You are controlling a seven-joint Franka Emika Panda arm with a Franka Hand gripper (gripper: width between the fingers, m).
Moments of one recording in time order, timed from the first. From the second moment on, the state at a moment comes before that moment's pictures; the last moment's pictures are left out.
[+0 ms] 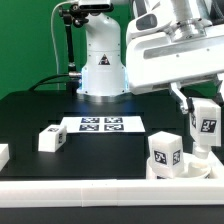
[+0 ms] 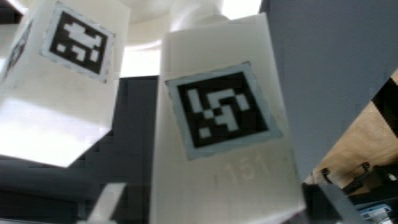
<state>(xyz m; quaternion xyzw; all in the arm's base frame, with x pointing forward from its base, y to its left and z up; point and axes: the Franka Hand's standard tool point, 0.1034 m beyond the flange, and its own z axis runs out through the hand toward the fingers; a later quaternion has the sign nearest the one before) 0.641 0.108 0.125 -0.95 0.01 -0.30 0.07</state>
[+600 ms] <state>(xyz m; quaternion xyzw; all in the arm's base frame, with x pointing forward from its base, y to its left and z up) 0.635 0.105 0.106 -0.95 0.01 -0.30 0.07</state>
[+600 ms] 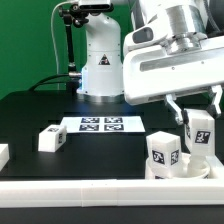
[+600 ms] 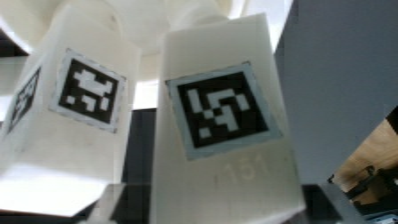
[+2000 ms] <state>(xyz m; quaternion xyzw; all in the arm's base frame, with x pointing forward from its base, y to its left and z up) 0.630 0.108 0.091 -0.95 0.01 -0.30 0.07</state>
